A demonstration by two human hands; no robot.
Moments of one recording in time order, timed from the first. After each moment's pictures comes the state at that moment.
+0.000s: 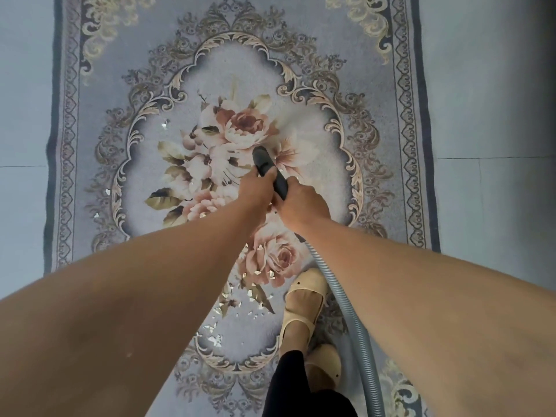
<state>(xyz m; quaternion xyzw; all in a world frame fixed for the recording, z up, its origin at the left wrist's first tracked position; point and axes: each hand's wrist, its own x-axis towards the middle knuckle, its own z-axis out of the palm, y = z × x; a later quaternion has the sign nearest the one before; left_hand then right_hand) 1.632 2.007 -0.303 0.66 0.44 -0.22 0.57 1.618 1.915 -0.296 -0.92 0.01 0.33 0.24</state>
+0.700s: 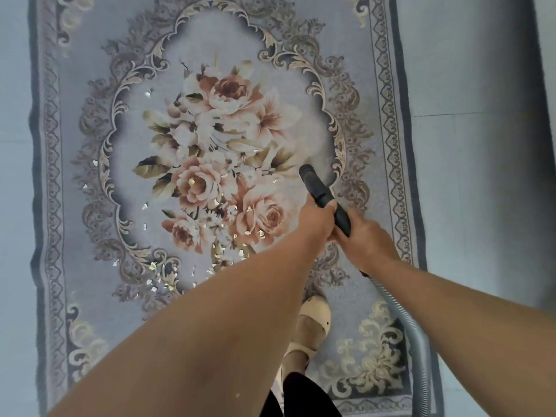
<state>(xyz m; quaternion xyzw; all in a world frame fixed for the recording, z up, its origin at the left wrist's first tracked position) 1.485 1.879 -0.300 0.58 0.41 -0.35 0.61 1.454 1.776 -0.280 -0.92 0.07 0.34 0.20</state>
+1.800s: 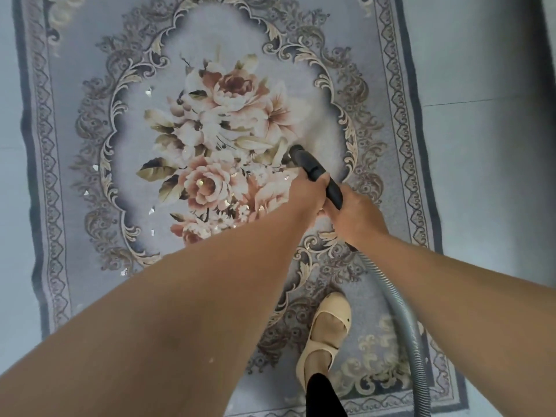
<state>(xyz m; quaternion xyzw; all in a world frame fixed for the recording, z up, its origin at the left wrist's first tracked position) 1.519 1.947 -0.303 0.61 0.37 -0.33 0.62 1.481 1.848 -0.296 -0.93 0.11 0.28 0.22</state>
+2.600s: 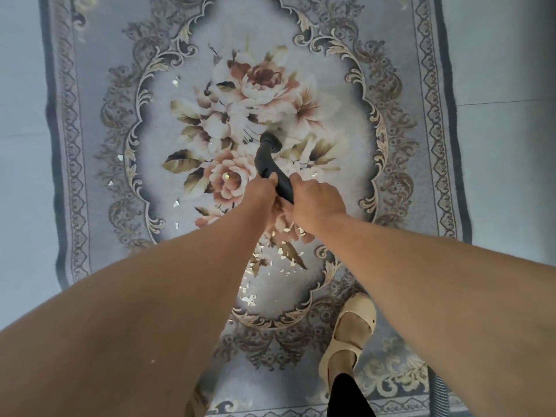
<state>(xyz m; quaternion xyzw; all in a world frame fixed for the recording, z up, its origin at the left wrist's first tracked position) 1.520 2.080 -0.321 0.49 0.52 -0.26 0.65 1.507 1.978 -0.305 -0.95 -0.09 0.29 0.10</state>
